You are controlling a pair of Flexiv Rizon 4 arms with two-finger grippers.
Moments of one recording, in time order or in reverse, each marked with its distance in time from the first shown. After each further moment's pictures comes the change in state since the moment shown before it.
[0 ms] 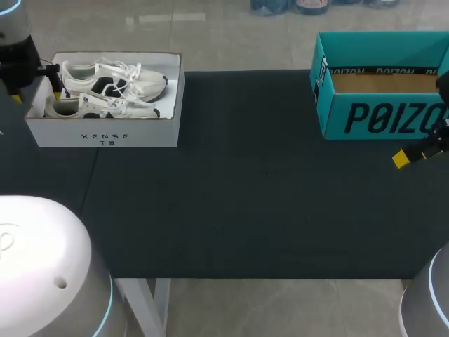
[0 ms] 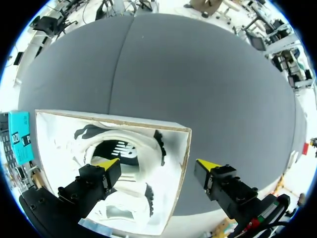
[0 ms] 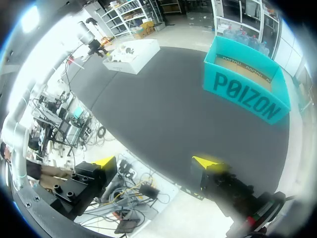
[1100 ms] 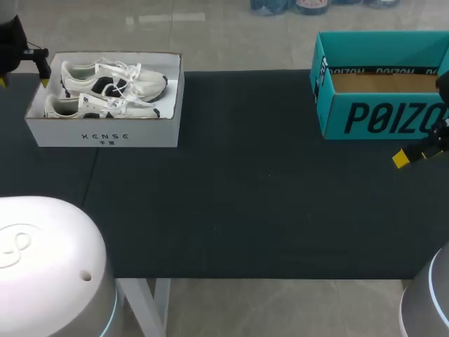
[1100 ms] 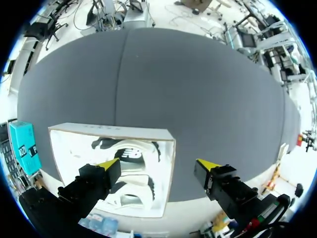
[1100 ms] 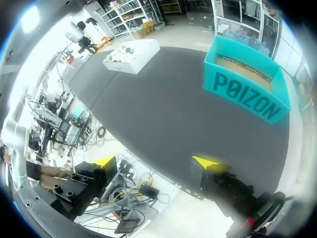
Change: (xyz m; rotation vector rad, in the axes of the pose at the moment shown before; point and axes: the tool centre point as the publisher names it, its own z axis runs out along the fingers) left arm 0.002 -0.034 -0.079 -0.058 0.049 0.056; right arm 0.000 0.000 0.000 0.000 0.000 0.000
